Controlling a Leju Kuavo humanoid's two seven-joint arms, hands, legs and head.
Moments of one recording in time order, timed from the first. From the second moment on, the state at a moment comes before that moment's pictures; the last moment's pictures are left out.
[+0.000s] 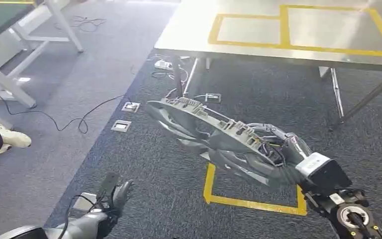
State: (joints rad) left arm -0.29 0.10 -0.62 -0.29 0.73 0.01 -0.44; right arm -0.35 -0.14 0.74 -1.72 -0.13 0.08 -0.19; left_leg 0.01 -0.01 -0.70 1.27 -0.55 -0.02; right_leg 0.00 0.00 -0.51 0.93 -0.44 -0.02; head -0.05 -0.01
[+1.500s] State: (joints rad) left arm -0.29 0.10 -0.62 -0.29 0.73 0.02 -0.43; right arm -0.34 -0.14 0.73 -1.72 -0.12 0.08 -0.20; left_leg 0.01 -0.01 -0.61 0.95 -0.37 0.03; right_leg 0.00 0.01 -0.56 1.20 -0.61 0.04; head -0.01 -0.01
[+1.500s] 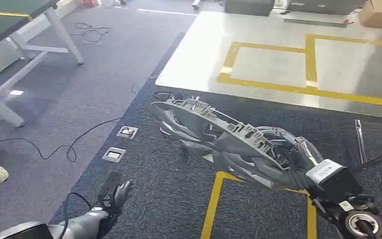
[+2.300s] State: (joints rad) left arm -0.32 0.10 -0.62 -0.29 0.71 0.01 -0.41; right arm -0.33 -0.14 0.66 -1.73 -0.08 0.00 -0.23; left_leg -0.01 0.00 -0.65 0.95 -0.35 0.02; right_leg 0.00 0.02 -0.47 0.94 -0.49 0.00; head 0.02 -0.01
